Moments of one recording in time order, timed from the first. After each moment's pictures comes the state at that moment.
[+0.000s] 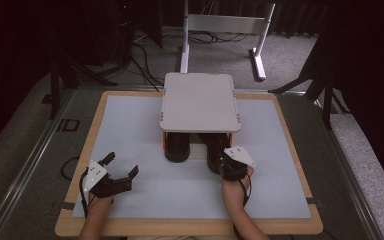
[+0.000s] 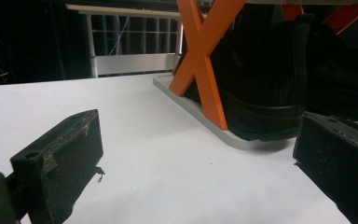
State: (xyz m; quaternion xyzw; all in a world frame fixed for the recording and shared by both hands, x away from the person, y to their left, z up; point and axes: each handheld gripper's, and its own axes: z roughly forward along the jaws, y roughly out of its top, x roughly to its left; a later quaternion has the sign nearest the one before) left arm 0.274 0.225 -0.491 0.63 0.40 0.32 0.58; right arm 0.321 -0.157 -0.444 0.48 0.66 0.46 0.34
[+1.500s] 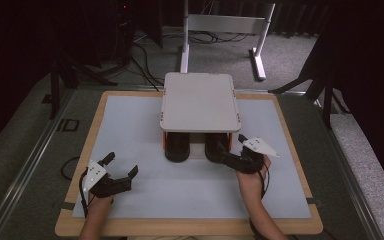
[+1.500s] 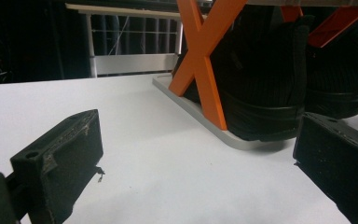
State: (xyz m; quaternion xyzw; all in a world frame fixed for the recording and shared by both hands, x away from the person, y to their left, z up) left arm 0.274 0.226 -0.491 0.63 0.40 0.32 0.58; right arm 0.324 -0.204 -0.411 0.44 0.67 0.53 0.29
